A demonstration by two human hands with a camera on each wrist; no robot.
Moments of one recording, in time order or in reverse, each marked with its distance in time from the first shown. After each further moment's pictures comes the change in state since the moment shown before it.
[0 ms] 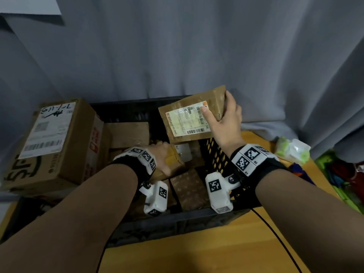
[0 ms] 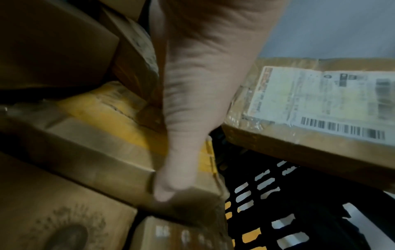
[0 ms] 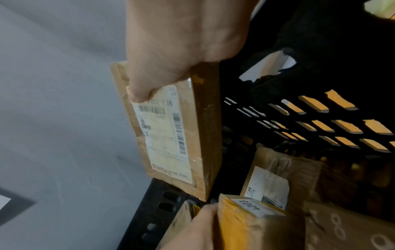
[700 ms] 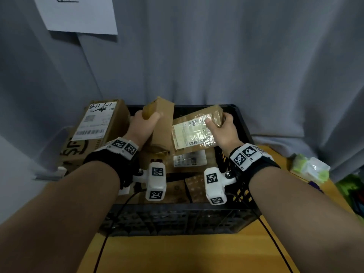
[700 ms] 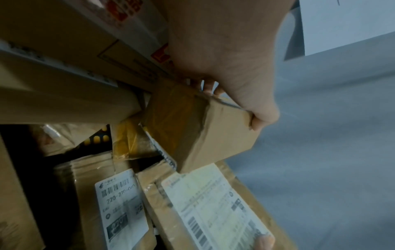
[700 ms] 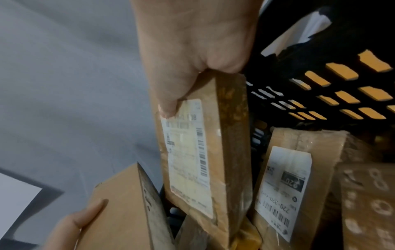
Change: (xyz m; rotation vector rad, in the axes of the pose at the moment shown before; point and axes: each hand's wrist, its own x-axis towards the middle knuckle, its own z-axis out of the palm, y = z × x) left_hand -0.072 -0.056 -0.035 -1.277 0.751 -0.247; right_hand 0.004 -0.005 0.042 0.148 -0.217 0.132
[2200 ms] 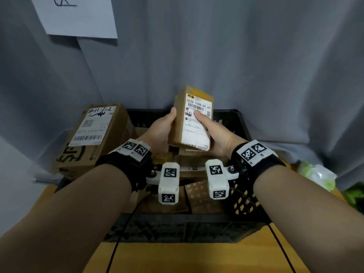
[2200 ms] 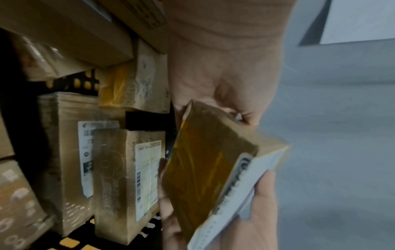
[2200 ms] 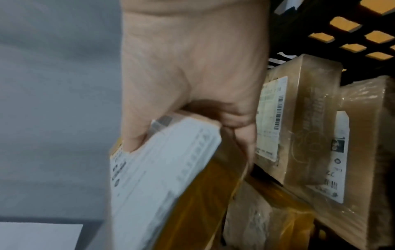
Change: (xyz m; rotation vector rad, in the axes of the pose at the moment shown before) left_hand -0.007 0.026 0.046 -0.605 -0.369 -0.180; right_hand -0.012 -0.051 0.001 0.492 -0.575 0.329
